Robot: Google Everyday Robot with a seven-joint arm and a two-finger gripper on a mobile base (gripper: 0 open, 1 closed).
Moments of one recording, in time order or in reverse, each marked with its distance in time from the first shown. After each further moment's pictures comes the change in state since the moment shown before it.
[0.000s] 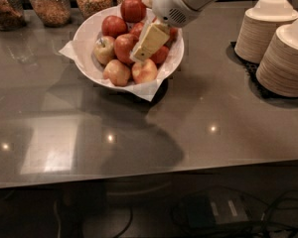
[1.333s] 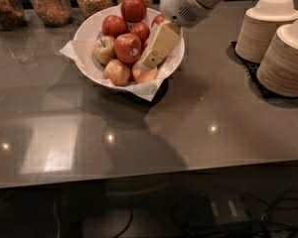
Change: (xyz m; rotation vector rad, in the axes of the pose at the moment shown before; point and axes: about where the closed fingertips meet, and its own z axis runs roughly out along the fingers) arm 0.005 0.017 -0.028 -0.017 0.034 0.012
